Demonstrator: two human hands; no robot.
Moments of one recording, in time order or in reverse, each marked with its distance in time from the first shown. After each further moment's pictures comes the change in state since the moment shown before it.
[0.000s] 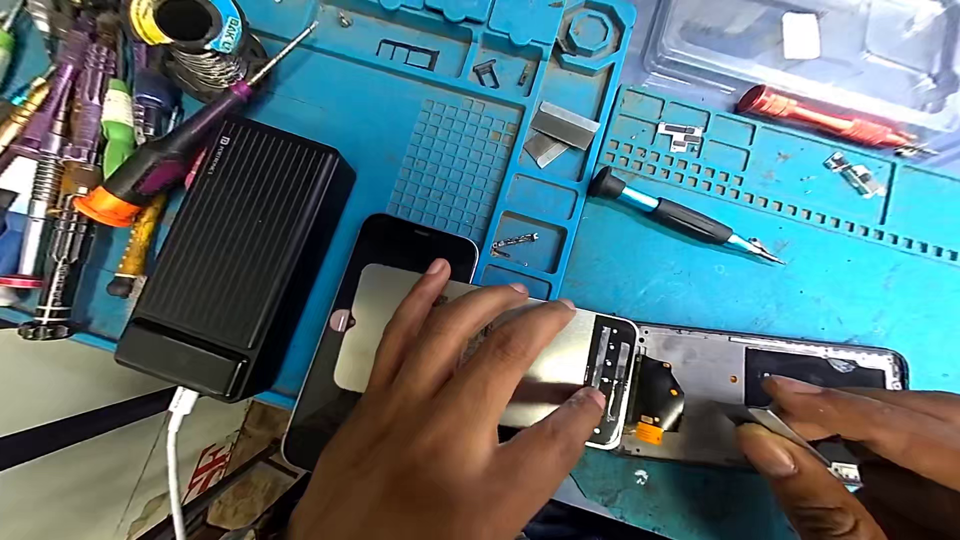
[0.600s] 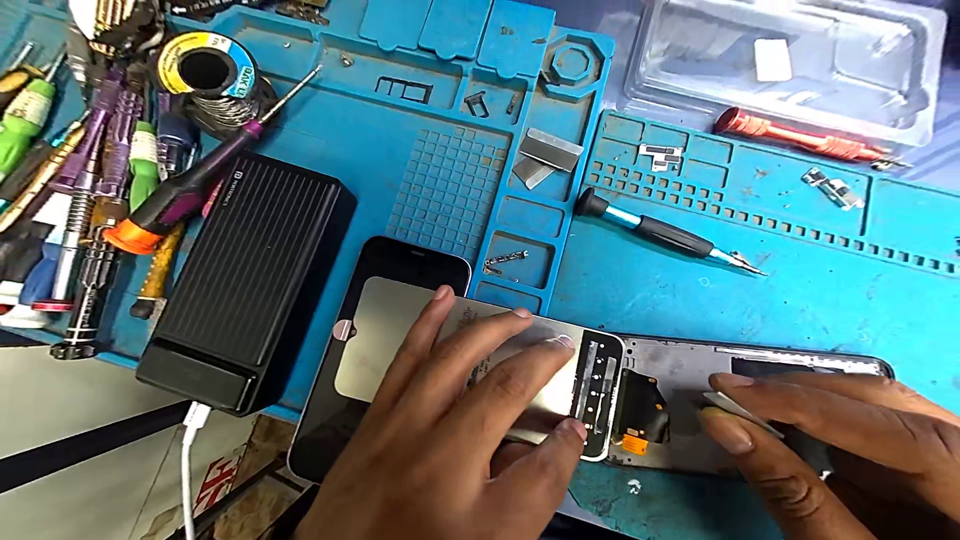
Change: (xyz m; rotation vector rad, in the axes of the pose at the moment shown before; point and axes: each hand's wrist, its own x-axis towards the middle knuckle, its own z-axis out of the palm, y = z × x) left_hand -0.004 -0.001 0.000 -0.055 -0.002 0.051; right_hand 0.010 0.005 0.004 0.043 -0.033 -0.011
